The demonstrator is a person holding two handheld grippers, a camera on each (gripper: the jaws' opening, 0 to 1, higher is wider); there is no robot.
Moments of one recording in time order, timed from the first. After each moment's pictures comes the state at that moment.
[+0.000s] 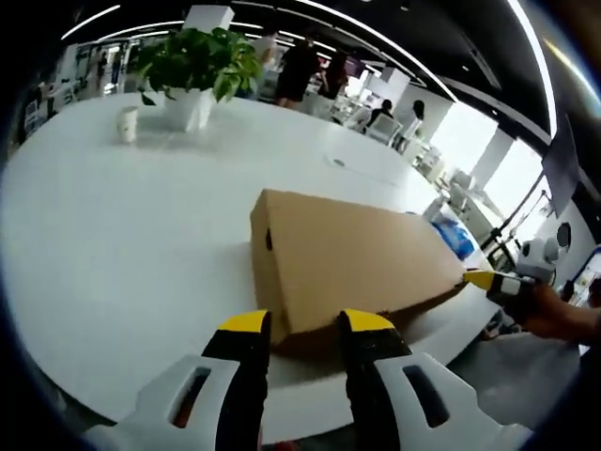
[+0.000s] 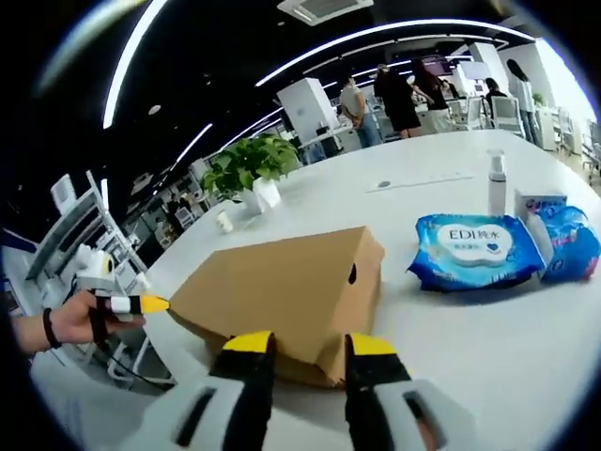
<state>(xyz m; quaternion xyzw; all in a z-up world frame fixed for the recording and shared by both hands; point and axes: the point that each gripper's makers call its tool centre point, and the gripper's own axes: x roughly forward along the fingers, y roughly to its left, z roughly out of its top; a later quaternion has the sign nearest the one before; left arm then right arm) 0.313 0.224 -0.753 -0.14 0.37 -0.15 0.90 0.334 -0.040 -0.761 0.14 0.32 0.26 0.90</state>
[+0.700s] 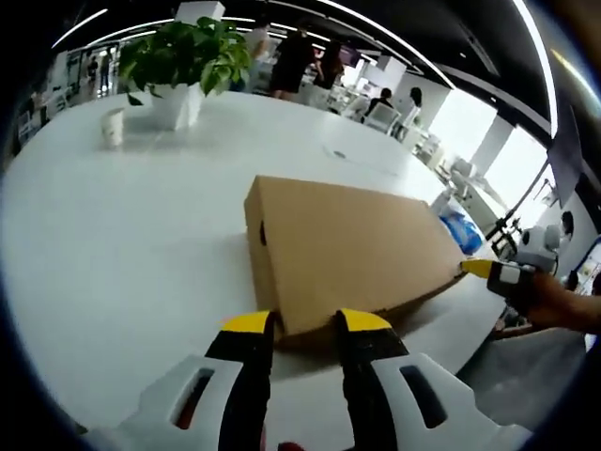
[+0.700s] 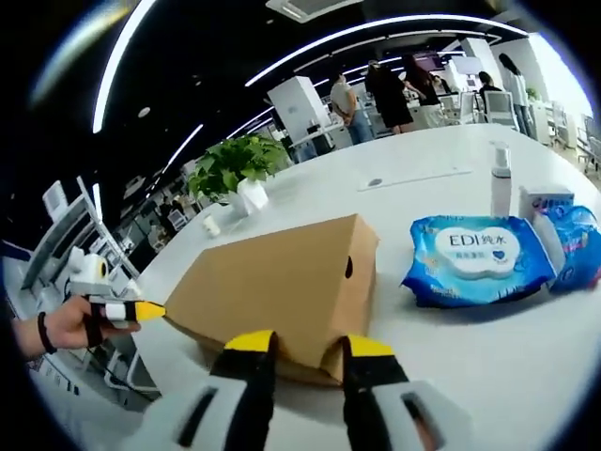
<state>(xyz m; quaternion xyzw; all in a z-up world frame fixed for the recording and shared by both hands) 0.355 0.216 -0.762 -0.12 0.38 -0.16 0.90 0.382 -0.042 -0.771 0.15 0.32 0.24 0.90</state>
